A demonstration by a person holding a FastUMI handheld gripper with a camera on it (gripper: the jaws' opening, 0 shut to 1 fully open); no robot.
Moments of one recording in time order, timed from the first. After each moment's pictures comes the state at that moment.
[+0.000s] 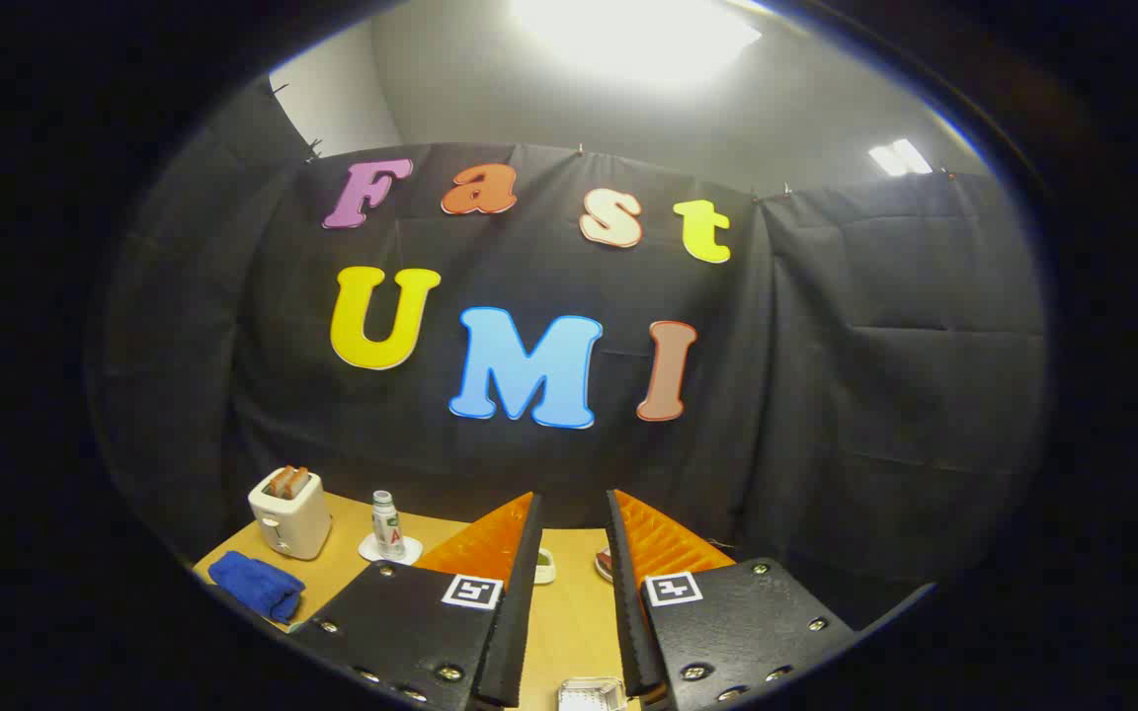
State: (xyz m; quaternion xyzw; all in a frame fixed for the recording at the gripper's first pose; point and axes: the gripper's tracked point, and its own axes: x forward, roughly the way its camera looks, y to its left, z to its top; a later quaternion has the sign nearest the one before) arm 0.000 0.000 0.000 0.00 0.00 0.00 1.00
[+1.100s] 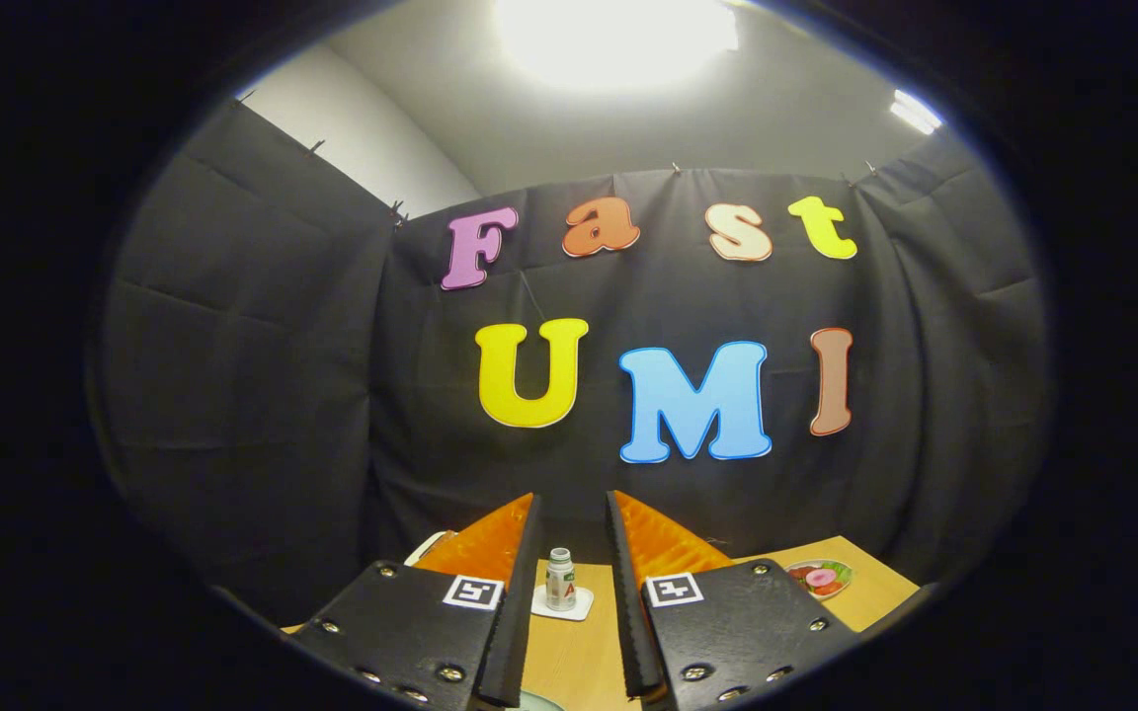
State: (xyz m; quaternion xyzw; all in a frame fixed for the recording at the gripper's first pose) arm 0.008 0.143 0.035 0.07 -0.06 0.17 0.98
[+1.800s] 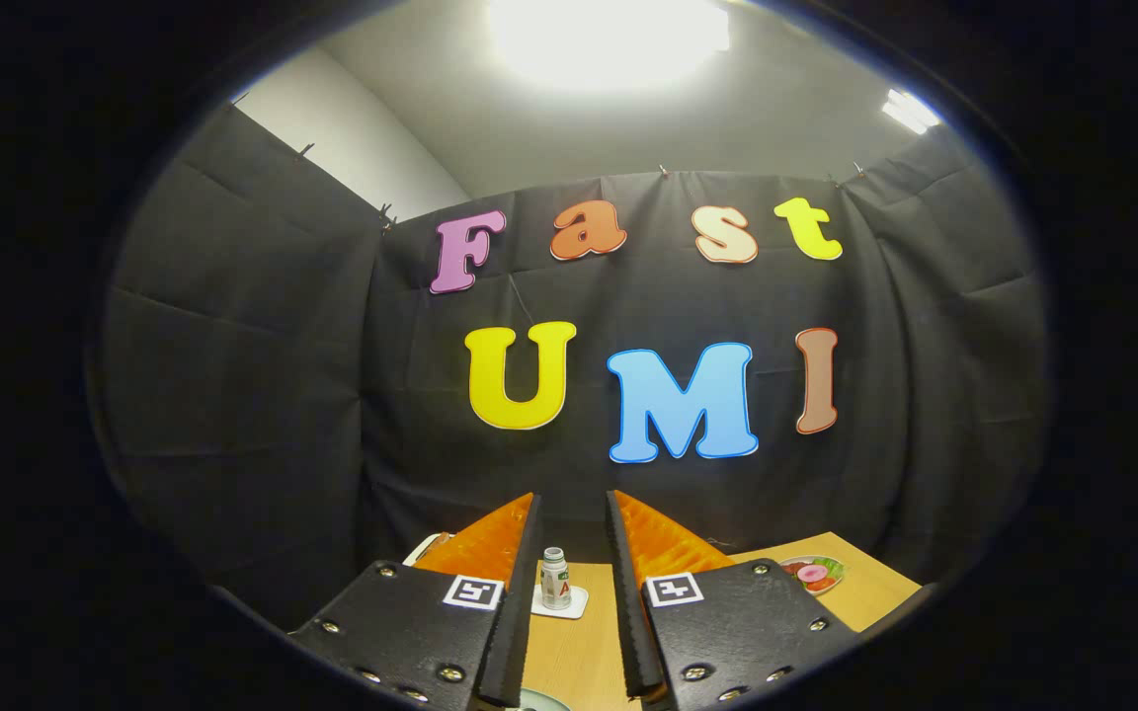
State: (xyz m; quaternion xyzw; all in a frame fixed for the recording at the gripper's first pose) arm -0.002 0.134 0.042 0.07 -0.06 0.15 0.98
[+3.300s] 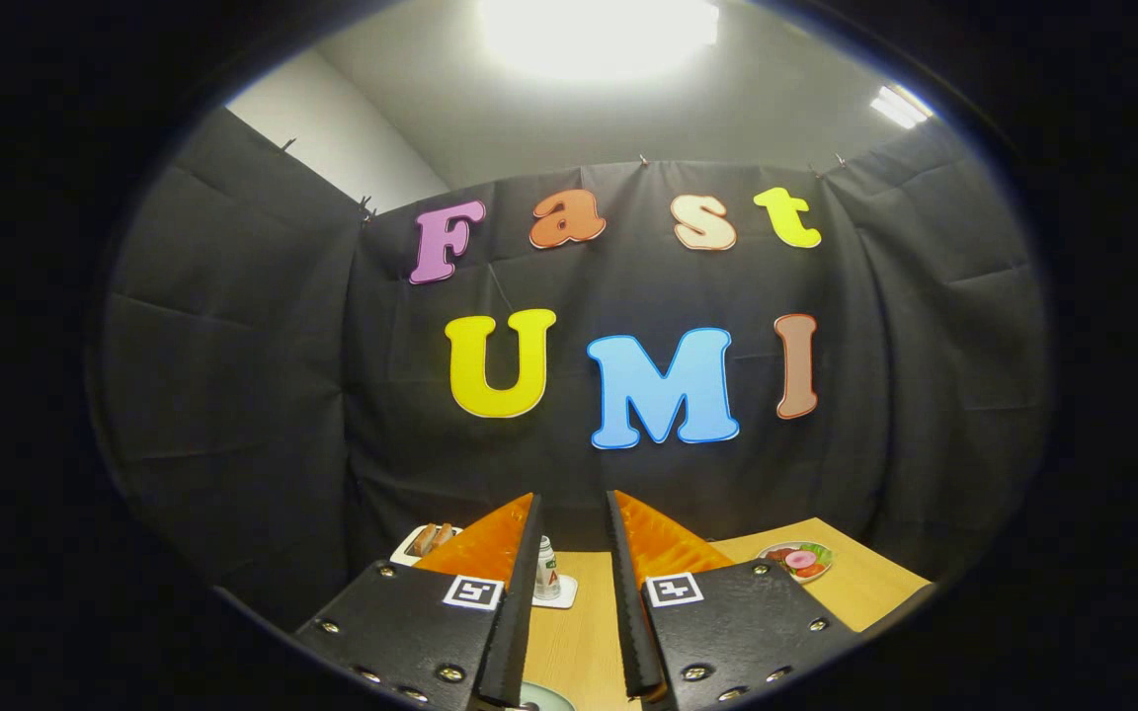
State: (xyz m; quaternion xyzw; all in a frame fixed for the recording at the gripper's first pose) arm -0.005 0.127 0.028 0.08 -0.03 0.12 0.99
